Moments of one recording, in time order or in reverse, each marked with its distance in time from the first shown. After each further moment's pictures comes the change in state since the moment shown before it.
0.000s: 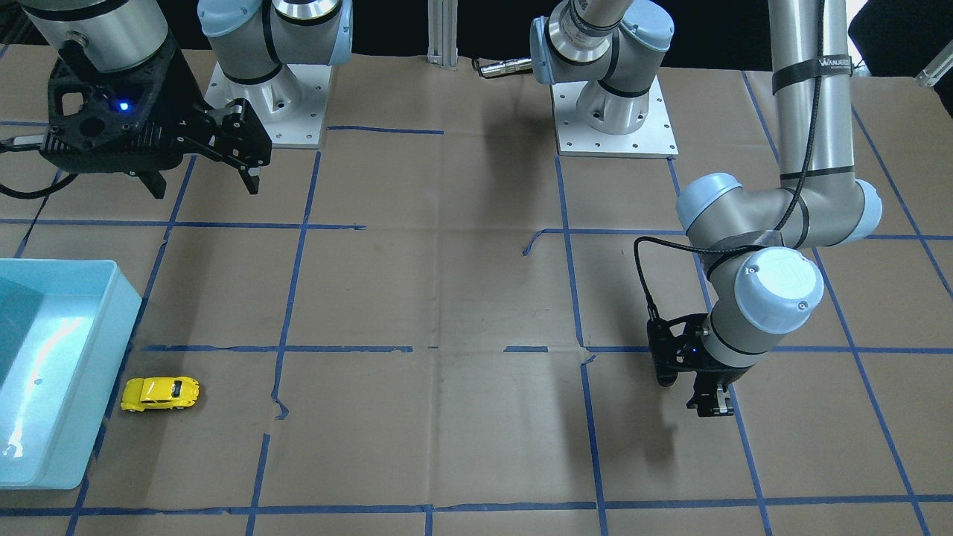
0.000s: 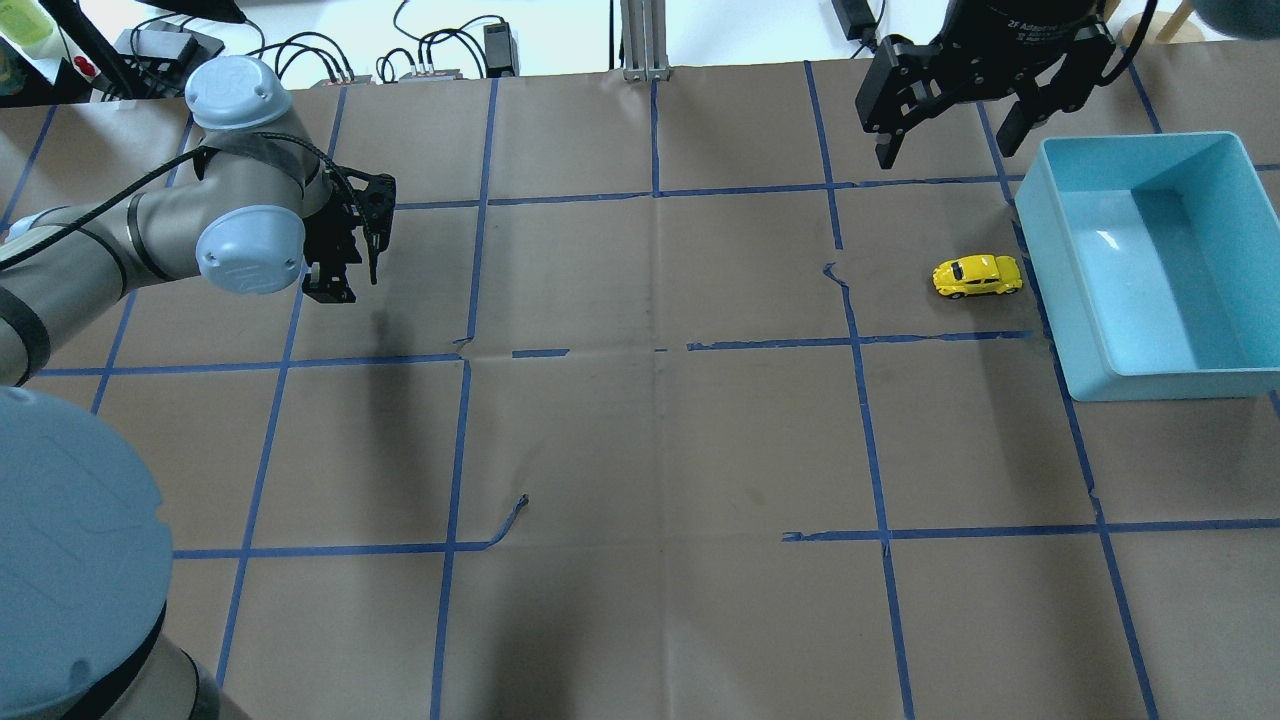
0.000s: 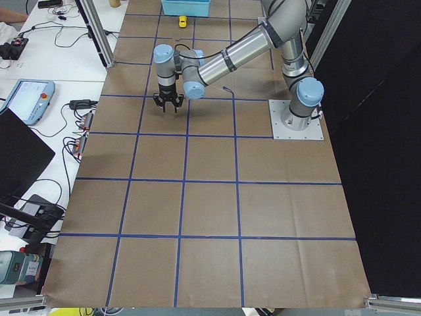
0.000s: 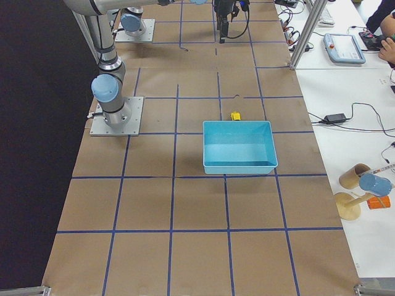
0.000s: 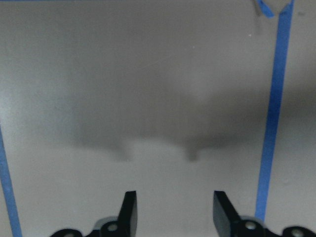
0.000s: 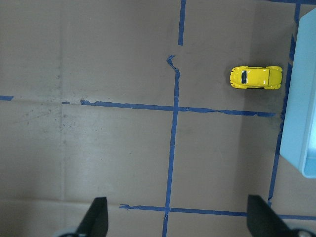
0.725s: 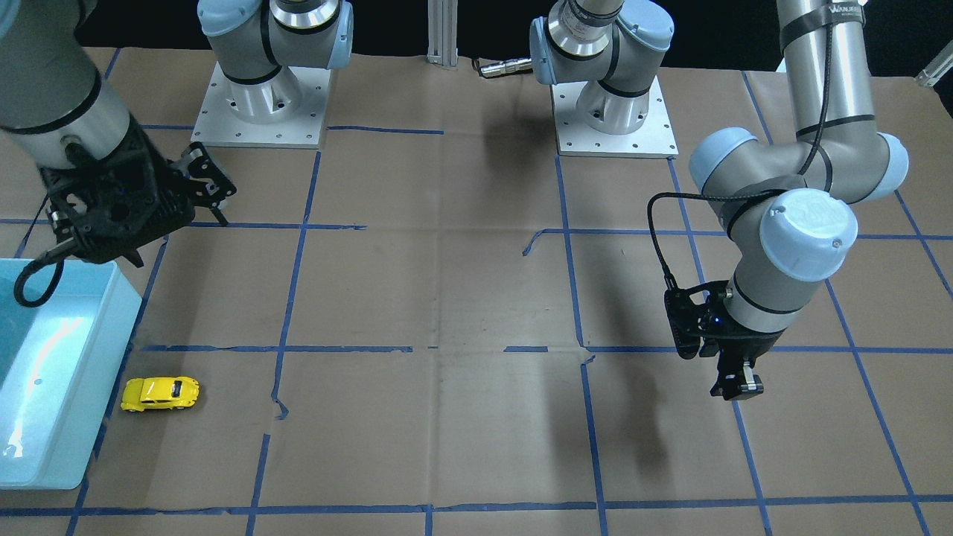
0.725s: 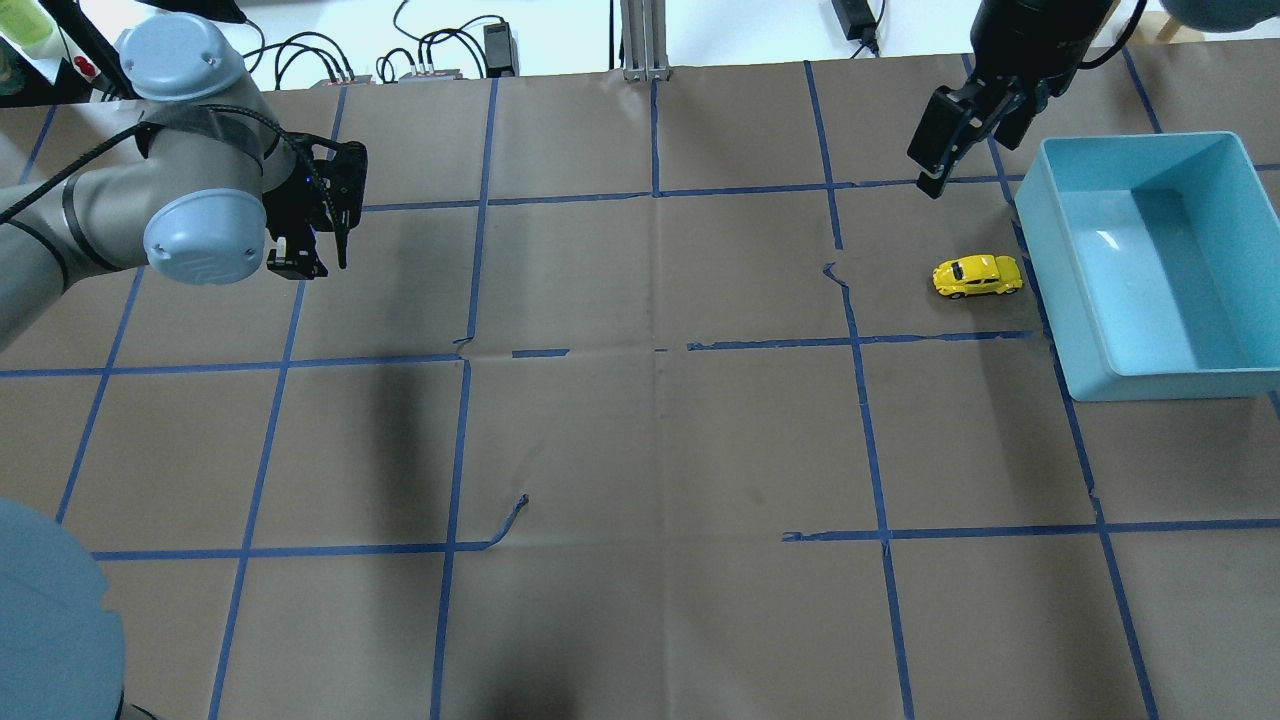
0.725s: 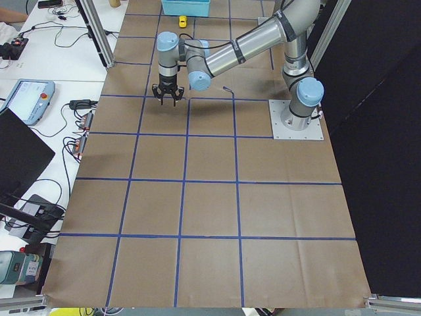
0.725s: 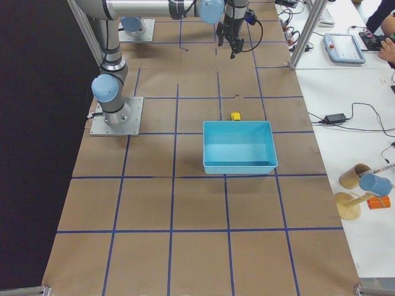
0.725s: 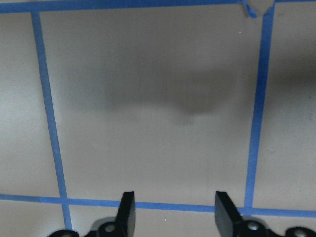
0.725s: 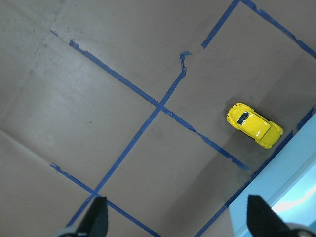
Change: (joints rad) left arm 0.007 0.135 -0.016 -0.026 -0.003 0.013; right arm -0.100 0.107 0.003 -0.019 -0.005 -0.672
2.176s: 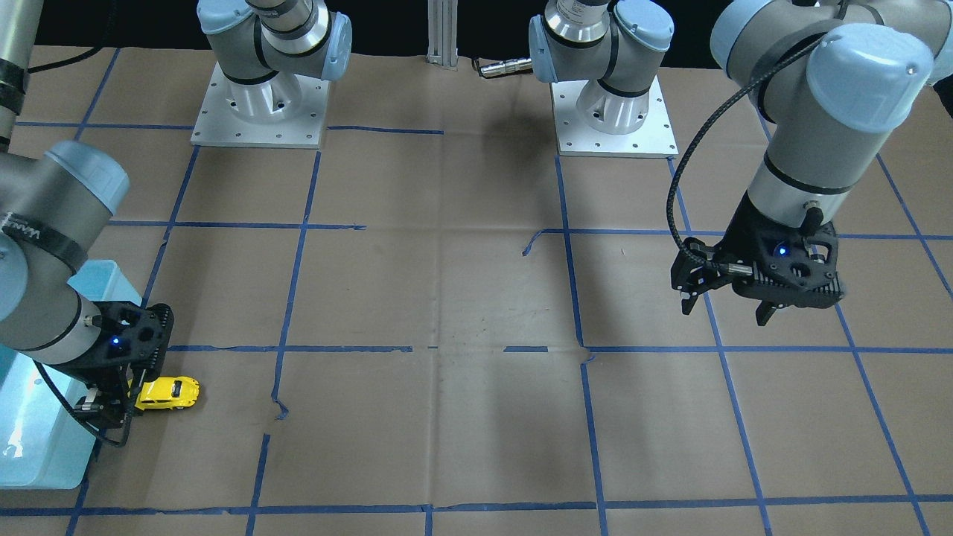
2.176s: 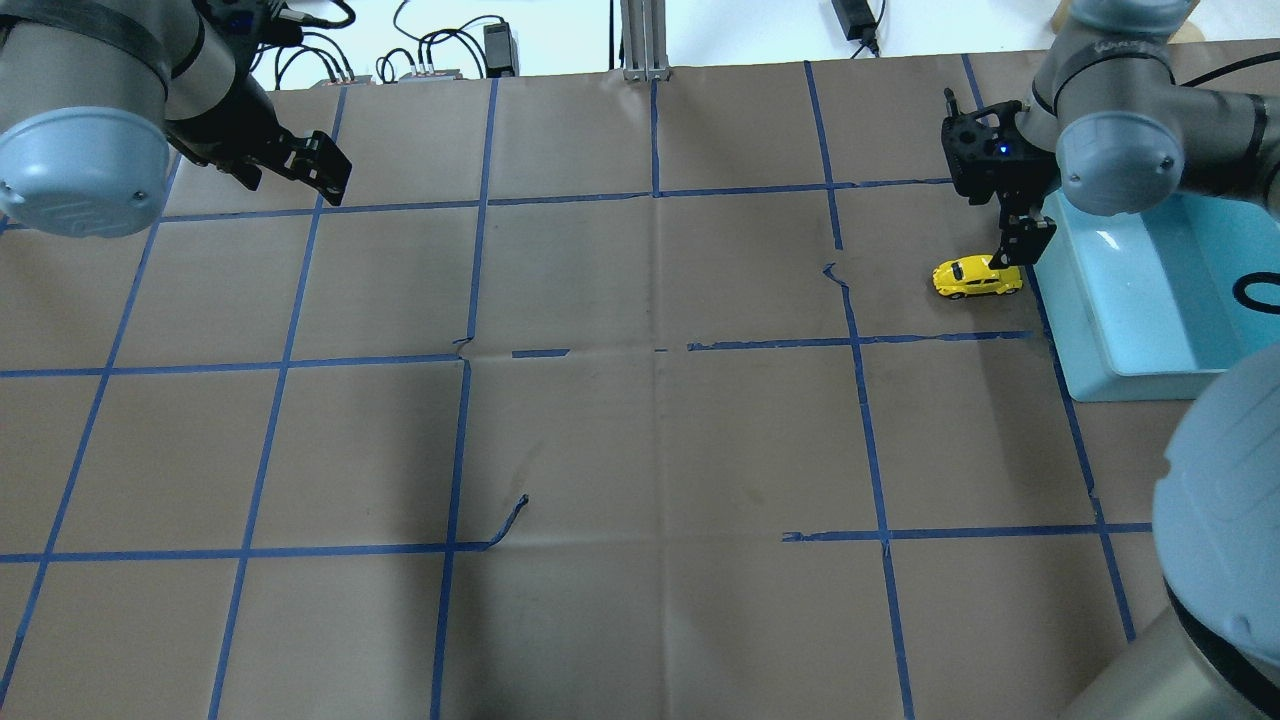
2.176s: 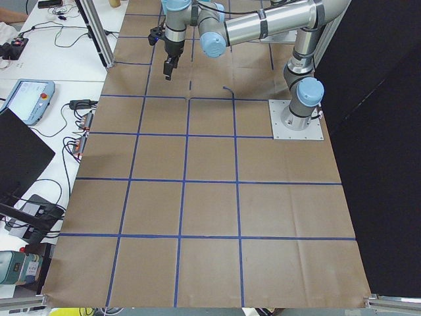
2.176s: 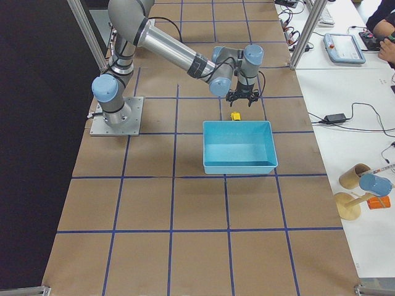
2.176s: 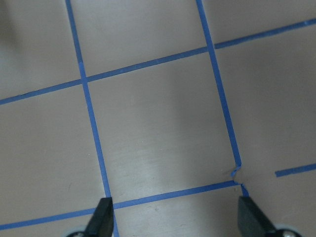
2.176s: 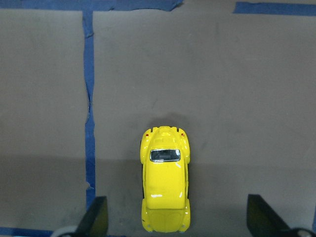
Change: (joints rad) left arm -0.033 0.192 0.094 -0.221 -0.088 -1.459; right arm -0.151 0.254 0.260 -0.594 -0.031 -1.121
